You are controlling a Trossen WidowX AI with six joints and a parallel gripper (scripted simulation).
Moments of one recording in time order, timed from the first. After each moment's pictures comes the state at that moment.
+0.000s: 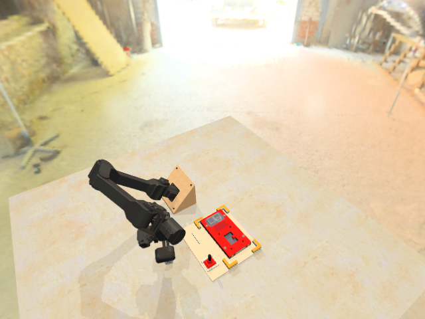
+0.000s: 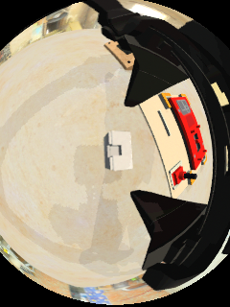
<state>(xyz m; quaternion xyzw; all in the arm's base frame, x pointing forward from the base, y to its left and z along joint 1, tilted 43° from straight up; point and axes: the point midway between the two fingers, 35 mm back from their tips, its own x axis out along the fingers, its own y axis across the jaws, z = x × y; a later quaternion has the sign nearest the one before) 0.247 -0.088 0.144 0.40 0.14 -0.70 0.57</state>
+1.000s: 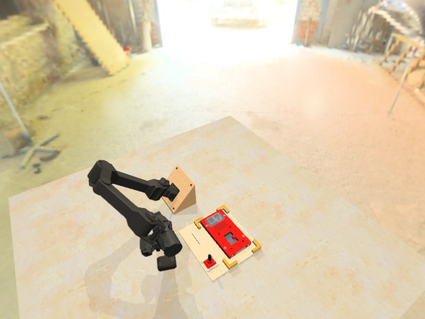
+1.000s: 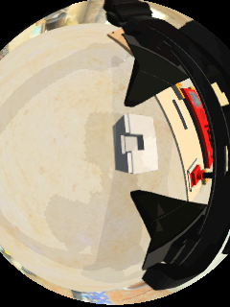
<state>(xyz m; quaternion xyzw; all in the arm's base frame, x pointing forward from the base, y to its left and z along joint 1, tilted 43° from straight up) 0.248 -0.123 0.110 0.41 0.14 -0.70 0.57</state>
